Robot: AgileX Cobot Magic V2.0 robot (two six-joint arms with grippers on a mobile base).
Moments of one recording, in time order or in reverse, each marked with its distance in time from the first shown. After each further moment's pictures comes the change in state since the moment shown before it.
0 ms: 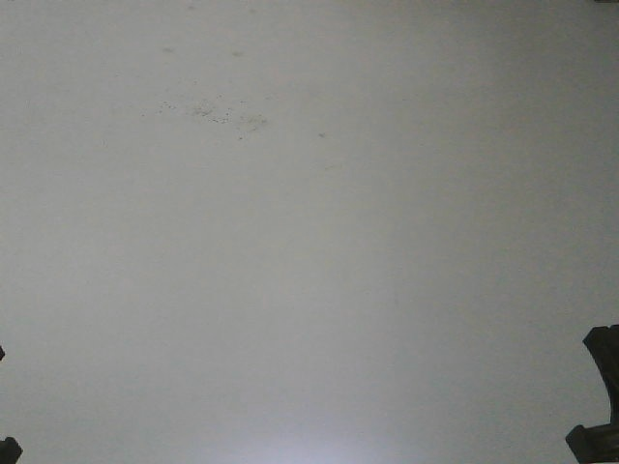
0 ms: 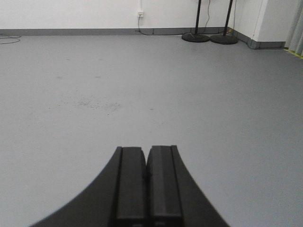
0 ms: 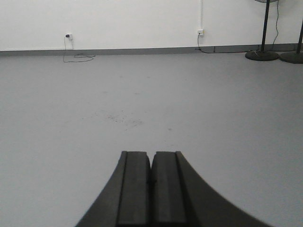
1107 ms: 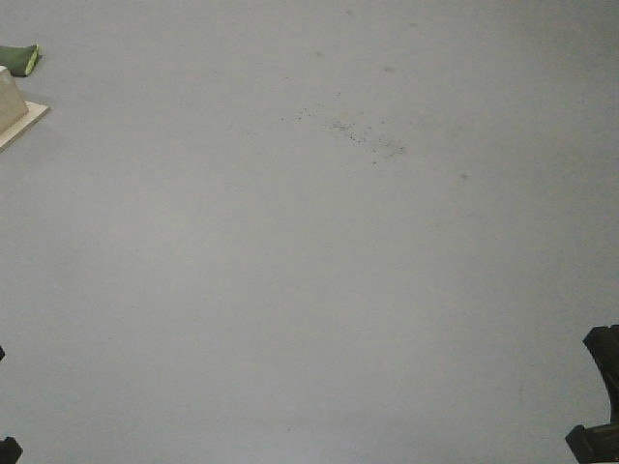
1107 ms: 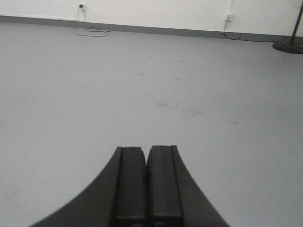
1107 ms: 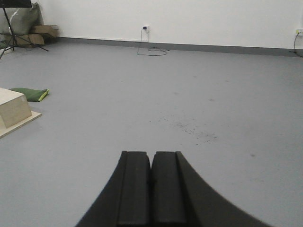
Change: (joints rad) left arm 0.000 0.000 0.000 0.000 0.000 0.000; right arm 0.000 0.000 0.000 0.000 0.000 0.000
